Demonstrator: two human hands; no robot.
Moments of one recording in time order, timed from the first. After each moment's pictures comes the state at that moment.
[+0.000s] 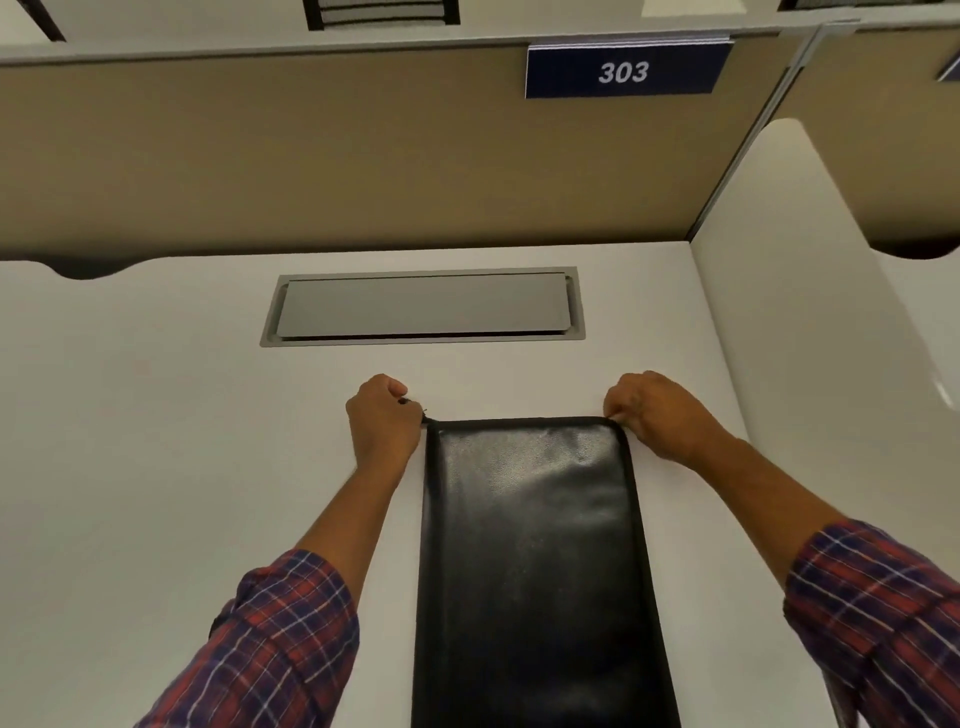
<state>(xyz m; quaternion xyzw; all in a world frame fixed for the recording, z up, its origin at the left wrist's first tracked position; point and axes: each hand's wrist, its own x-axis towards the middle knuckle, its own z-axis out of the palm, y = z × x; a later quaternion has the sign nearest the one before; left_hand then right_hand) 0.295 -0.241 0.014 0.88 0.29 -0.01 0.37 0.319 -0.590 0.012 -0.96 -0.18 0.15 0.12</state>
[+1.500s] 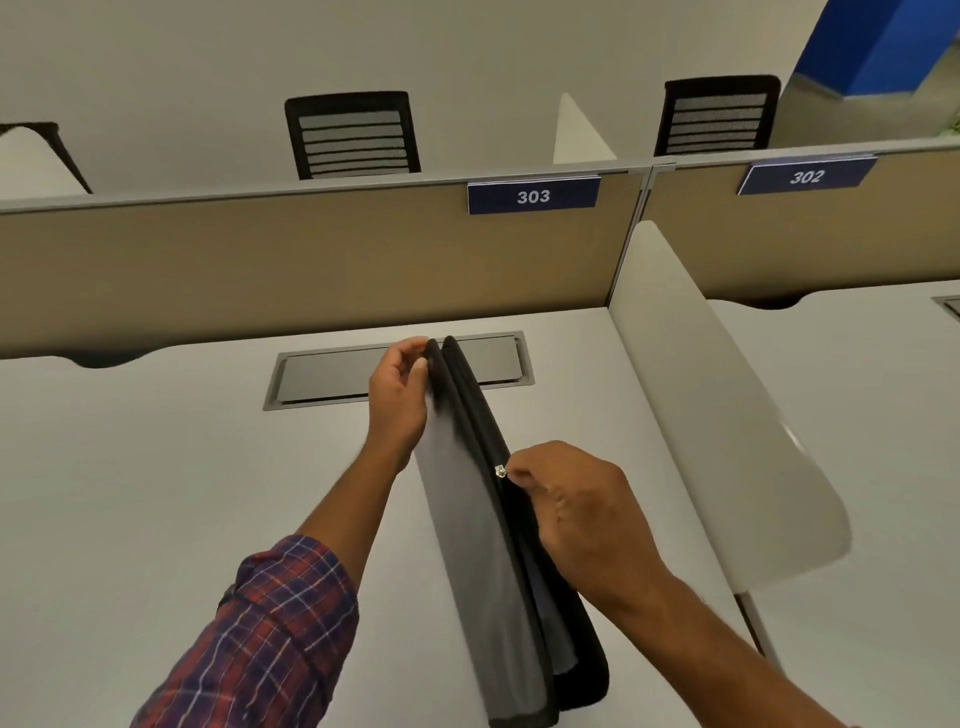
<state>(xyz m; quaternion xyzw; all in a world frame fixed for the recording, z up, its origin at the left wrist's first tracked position) 0.282 -0.288 0.130 0.76 0.04 0.08 0.65 0.127 -0.490 0.172 -0.90 -0.17 -0.18 0.35</state>
